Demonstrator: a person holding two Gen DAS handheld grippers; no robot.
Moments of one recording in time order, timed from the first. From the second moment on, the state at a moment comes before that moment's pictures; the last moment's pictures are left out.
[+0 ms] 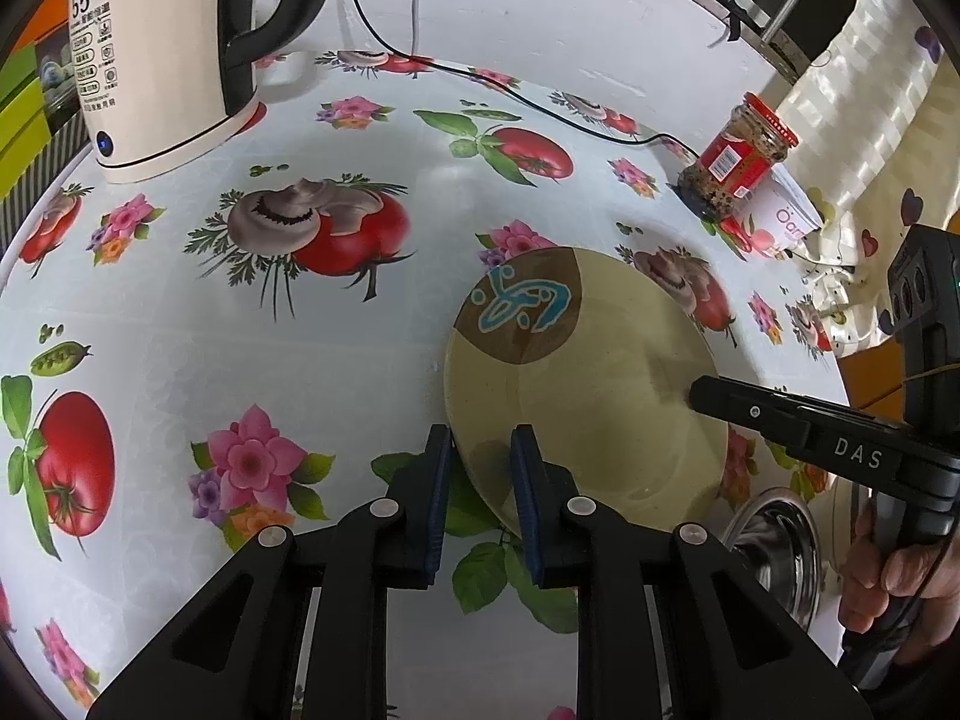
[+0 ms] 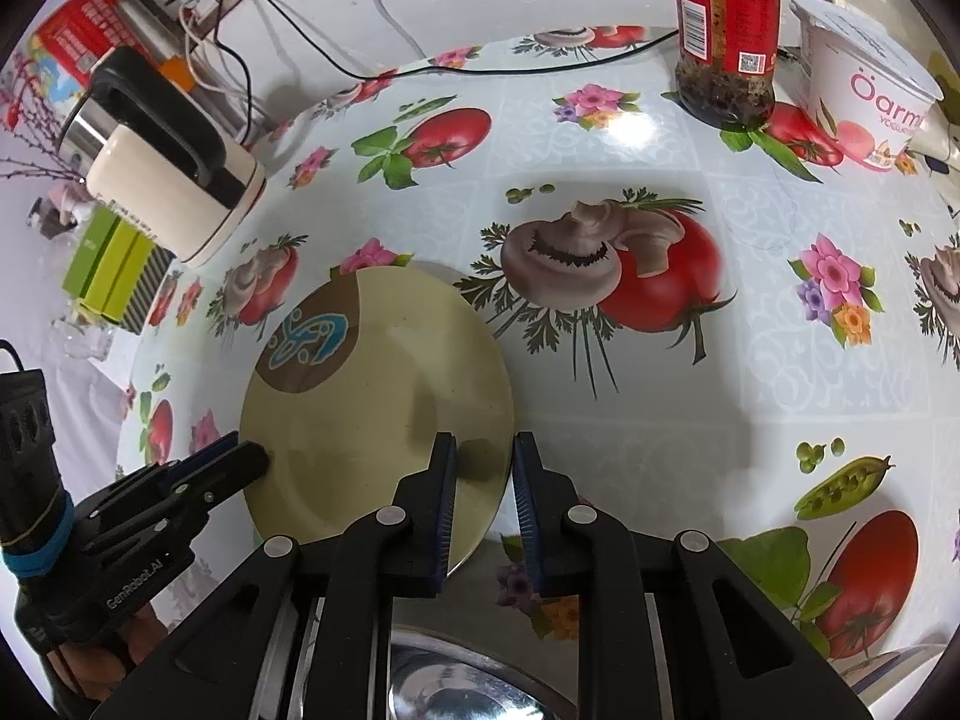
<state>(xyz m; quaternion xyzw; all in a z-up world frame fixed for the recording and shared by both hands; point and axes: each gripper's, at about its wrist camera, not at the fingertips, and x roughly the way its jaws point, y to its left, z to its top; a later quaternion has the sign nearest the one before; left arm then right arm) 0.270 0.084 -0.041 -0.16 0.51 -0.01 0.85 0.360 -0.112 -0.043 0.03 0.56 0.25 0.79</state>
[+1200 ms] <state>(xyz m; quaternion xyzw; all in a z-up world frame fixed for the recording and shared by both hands) 0.217 0.117 -0.007 -0.18 0.48 0.02 0.86 0.324 -0.078 -0.010 0.01 0.54 0.29 0.79</state>
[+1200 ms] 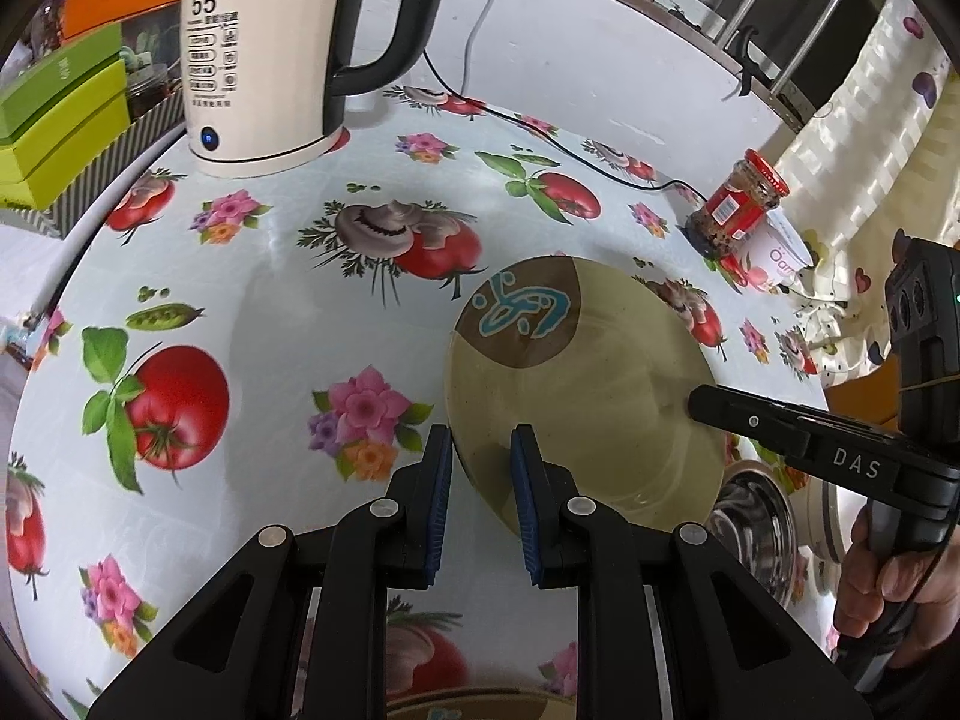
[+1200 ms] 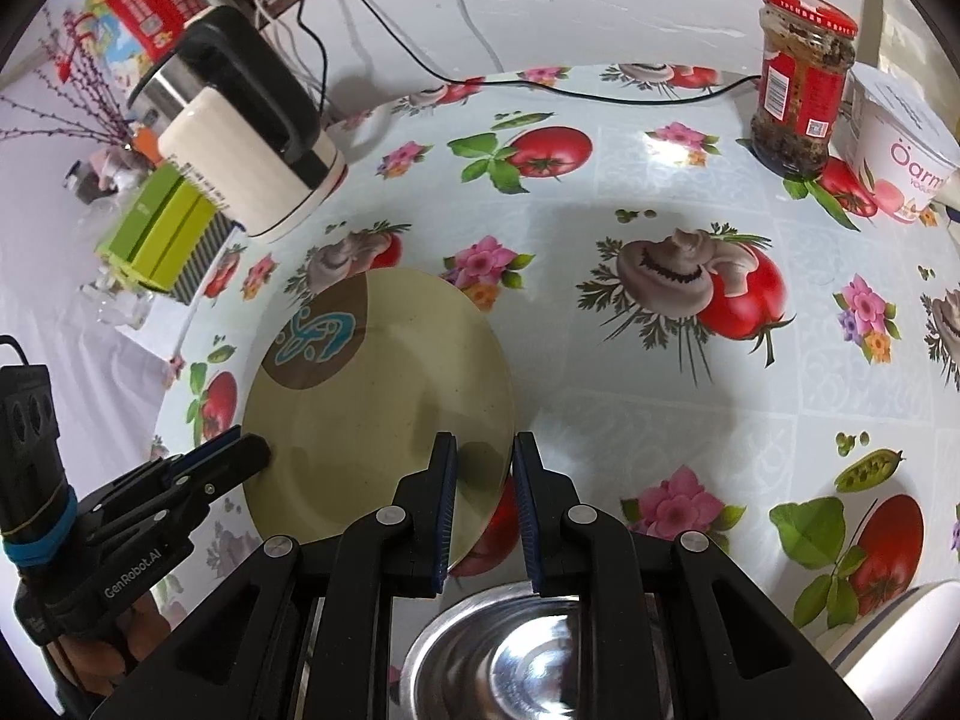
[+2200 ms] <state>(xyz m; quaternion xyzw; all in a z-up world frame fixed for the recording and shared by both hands) 0.145 0.133 0.000 -0.20 0.46 0.05 0.86 0.260 -0.062 -0.004 -0.01 0.54 0.32 0.78</state>
